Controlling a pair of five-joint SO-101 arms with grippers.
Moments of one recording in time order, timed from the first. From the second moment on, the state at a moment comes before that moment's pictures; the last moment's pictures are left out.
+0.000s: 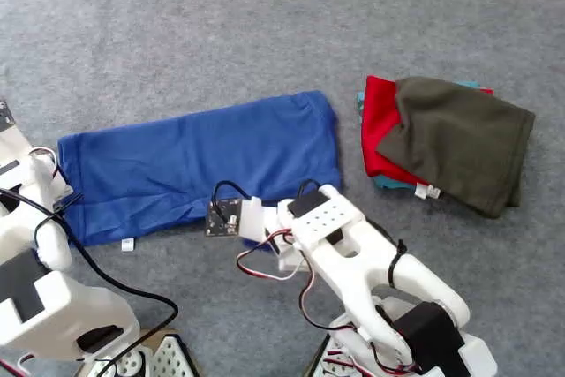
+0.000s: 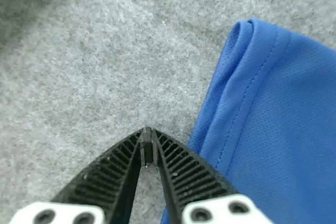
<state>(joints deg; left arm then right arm) -40.1 0.4 38.6 34.9 -2.0 -32.2 -17.5 59.9 54.6 56.0</state>
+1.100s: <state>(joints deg) -40.1 0.4 38.6 34.9 -2.0 -25.8 -10.1 35.6 50.2 65.1</state>
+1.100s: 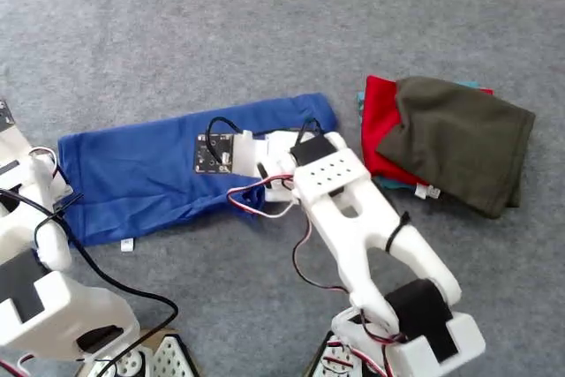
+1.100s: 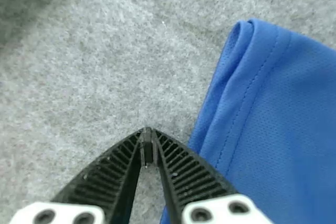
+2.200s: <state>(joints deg) -40.1 0.4 38.6 34.9 -2.0 -18.9 -3.9 26.5 37.0 65.2</state>
